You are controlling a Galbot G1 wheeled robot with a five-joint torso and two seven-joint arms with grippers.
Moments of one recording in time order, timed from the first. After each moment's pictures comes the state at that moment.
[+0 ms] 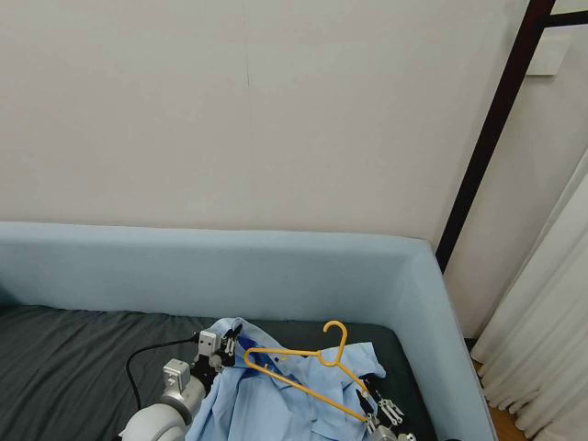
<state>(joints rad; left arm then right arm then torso) 1.14 -0.80 -0.03 -1.87 -0.73 -0.02 -0.22 -1.39 1.03 0.14 1.60 -0.54 0.30 0.32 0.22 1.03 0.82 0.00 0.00</state>
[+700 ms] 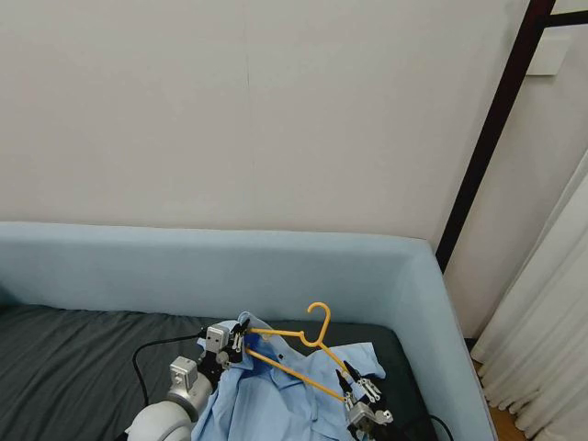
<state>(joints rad) 1.10 -0.80 0.01 -1.89 -0.69 -0.03 -0.25 -1.28 1.07 0.04 1.62 -0.50 0.26 0.30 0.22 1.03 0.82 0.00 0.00</state>
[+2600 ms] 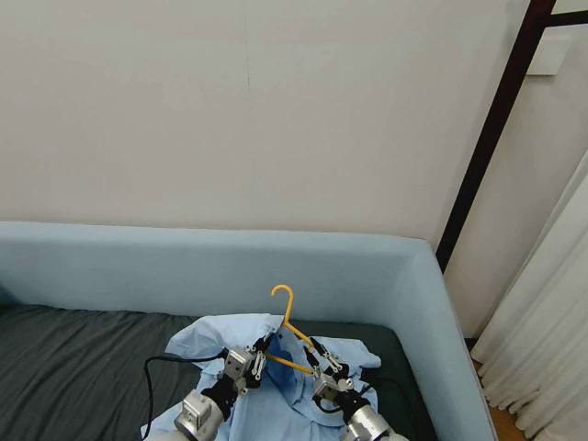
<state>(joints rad) 1.23 -0.80 0.02 -1.96 -0.37 -0.13 -0.16 -1.06 1.11 -0.11 1.56 -0.52 0.19 0.28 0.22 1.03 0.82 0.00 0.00</state>
